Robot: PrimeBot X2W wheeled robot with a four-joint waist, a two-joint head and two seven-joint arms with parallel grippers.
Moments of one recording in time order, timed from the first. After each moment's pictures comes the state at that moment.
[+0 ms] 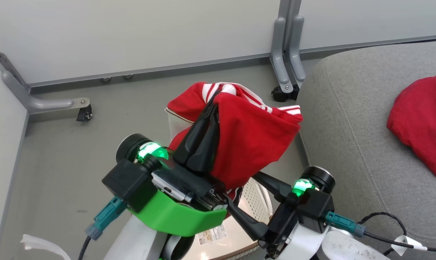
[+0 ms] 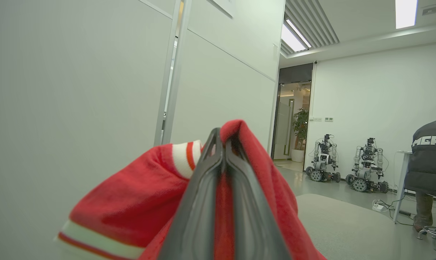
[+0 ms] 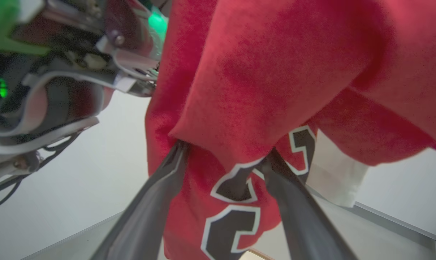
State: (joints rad) left arm -0.30 0.05 -0.51 -0.18 -0.44 -0.13 -0.26; right arm -0.31 -0.34 0.81 -0.05 0.41 0.13 -0.26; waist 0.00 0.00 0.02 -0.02
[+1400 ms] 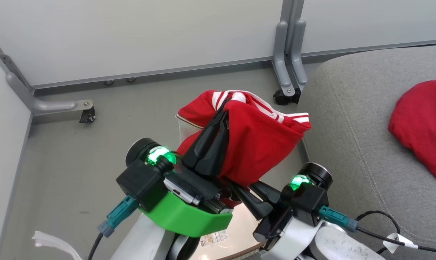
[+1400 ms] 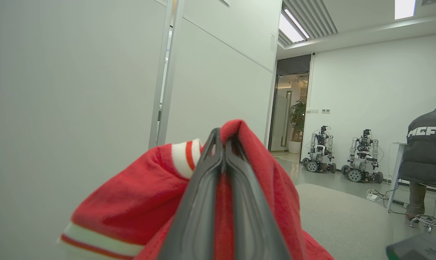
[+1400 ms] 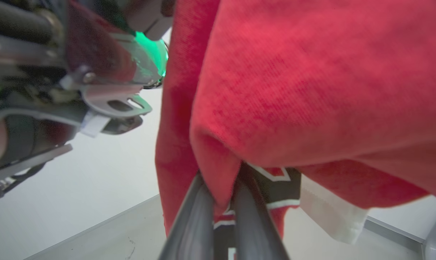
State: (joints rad) left arm -0.30 0.05 -0.55 -0.13 -0.44 -0.13 -0.26; right arm -0.31 -0.28 0.77 0.01 0.36 0.13 -0.26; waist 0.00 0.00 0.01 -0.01
